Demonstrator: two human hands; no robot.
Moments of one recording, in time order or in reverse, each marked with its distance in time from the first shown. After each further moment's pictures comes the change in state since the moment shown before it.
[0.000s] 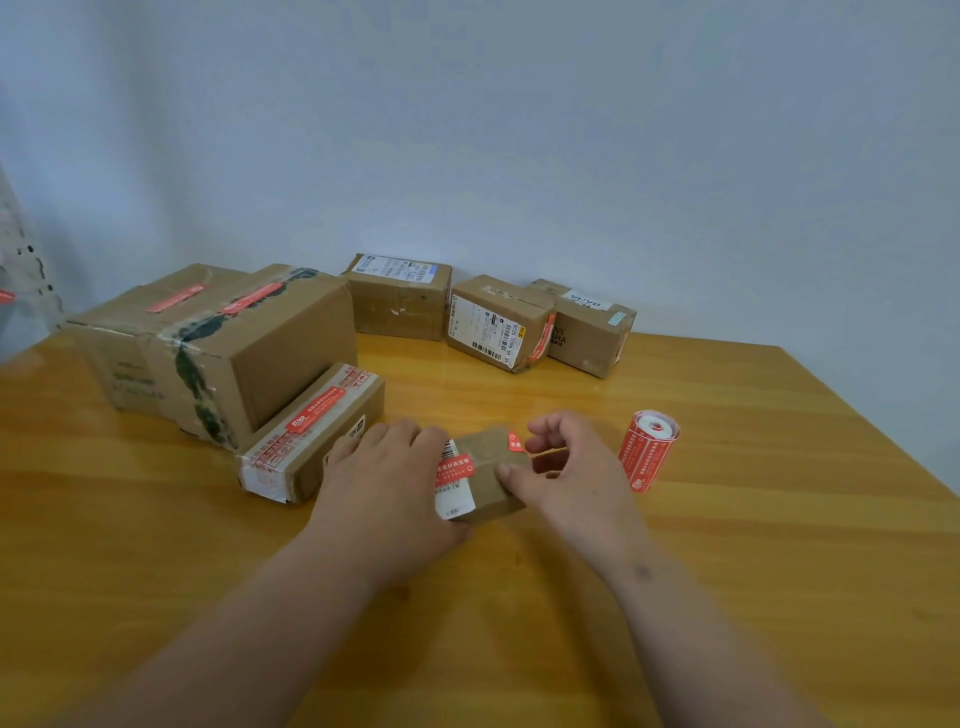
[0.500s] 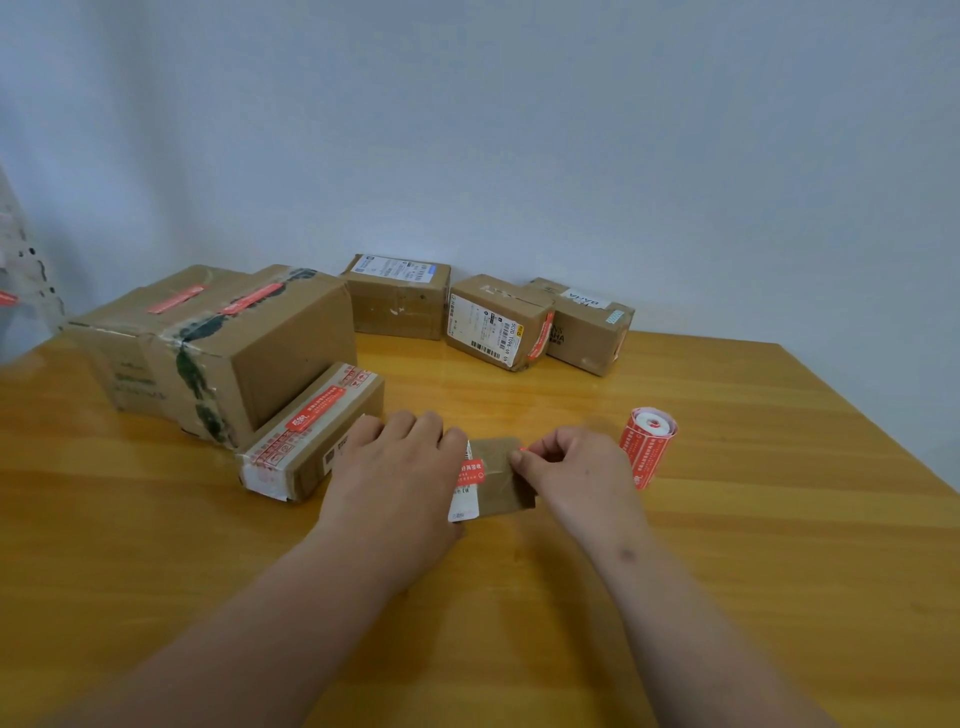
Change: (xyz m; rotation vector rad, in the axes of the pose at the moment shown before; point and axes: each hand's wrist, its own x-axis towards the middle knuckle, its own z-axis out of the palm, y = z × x) left_hand -0.002 0.011 -0.002 0.266 0.085 0.147; right_hand 0.010 0.002 0.001 -0.231 0.057 0.099
